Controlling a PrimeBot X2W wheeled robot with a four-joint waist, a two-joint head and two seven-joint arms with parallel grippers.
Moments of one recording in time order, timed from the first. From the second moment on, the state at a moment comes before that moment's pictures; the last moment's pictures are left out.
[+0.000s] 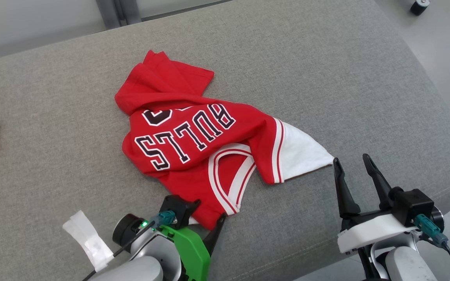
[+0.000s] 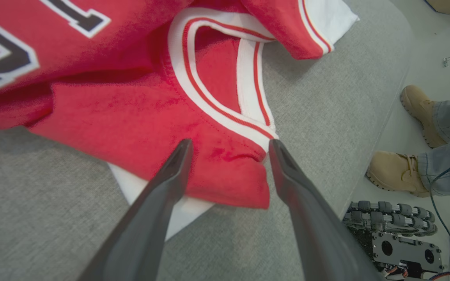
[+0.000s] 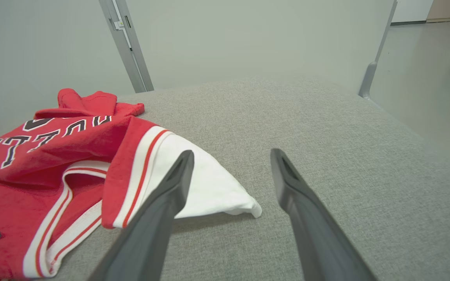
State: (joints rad) left arm -0.58 0.47 -1.28 0.16 -0.98 0.30 -0.04; right arm -0.08 -0.05 0.08 0.15 0.17 0.13 -0.26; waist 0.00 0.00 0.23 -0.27
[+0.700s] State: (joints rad) left arm -0.55 0.44 -1.22 0.26 -0.94 0.23 0.00; right arm -0.08 -0.05 0.08 0.16 0.17 0.13 -0.26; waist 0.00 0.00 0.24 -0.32
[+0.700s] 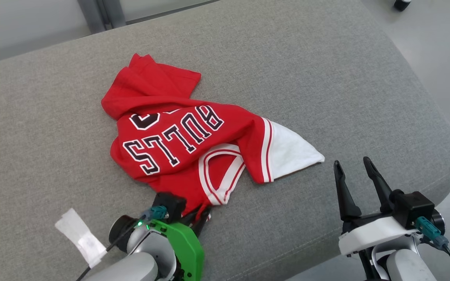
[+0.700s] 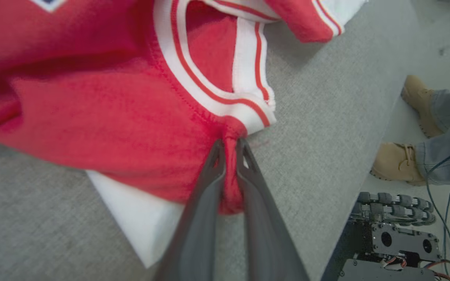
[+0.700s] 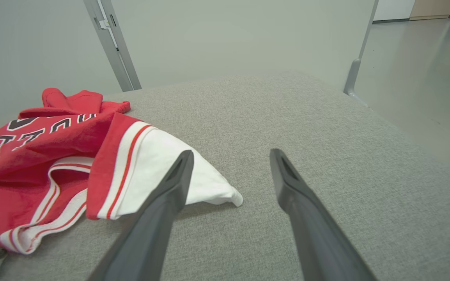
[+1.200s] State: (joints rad) left arm -0.38 0.59 -0.69 -0.50 -1.54 0.17 -0.12; right arm -0.03 -0.05 0.05 0.17 0.14 0.13 -0.26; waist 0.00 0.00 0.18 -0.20
